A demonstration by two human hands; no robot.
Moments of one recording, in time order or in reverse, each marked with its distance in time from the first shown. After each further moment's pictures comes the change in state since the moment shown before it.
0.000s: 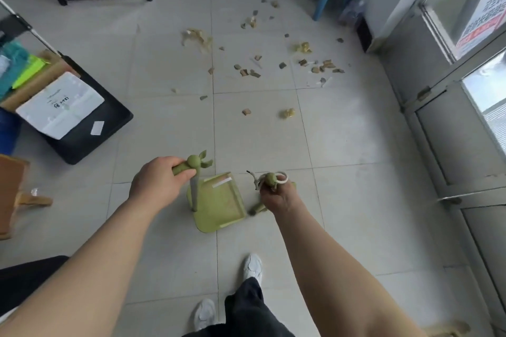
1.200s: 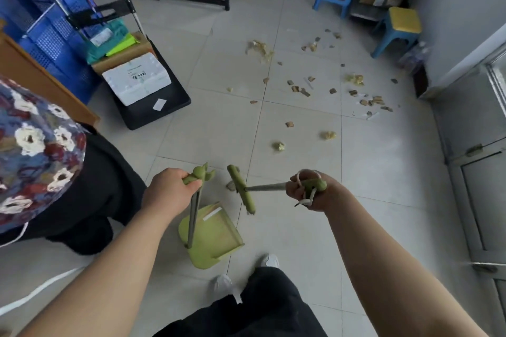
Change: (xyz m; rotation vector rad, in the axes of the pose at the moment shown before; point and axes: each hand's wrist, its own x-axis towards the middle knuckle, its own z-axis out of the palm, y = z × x) left_hand -0.107 -0.116 -0.026 -0.153 0.088 -0.343; right_hand -0.038 0.028 0.020 -1.001 -0.222 0.438
